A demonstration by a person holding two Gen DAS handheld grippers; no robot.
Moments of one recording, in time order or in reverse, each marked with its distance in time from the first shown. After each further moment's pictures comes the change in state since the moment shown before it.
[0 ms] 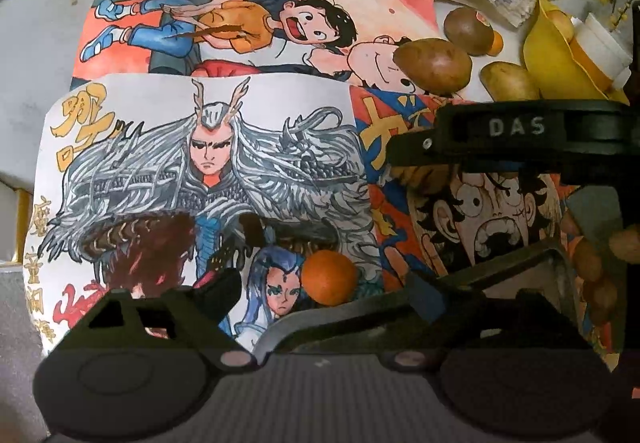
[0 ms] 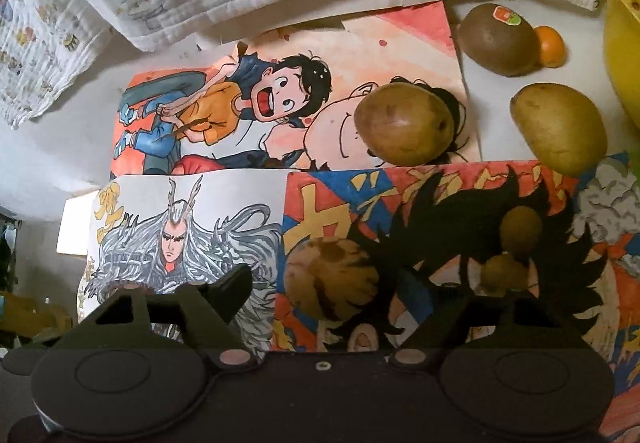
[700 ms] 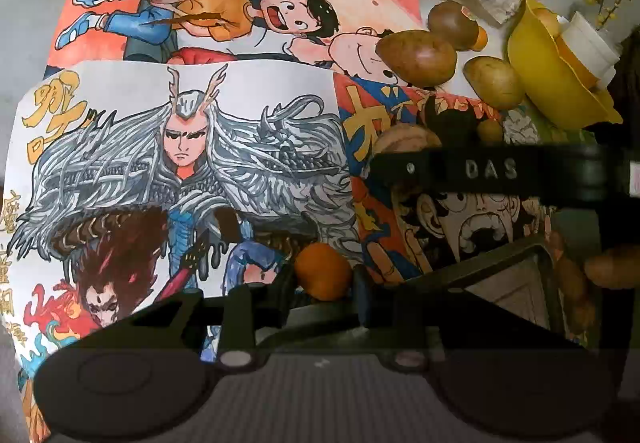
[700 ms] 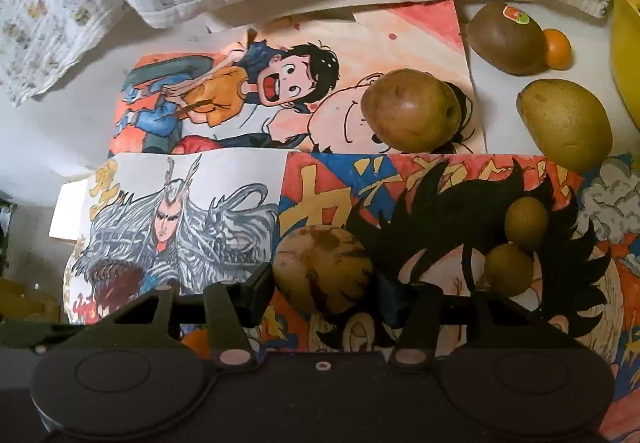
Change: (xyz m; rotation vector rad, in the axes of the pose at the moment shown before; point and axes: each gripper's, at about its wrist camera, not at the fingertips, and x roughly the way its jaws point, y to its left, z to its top) left arm 0.010 0.000 -0.003 0.002 0.010 -0.074; right arm 0.004 -0.001 -0.017 -0.066 -0.035 -0.002
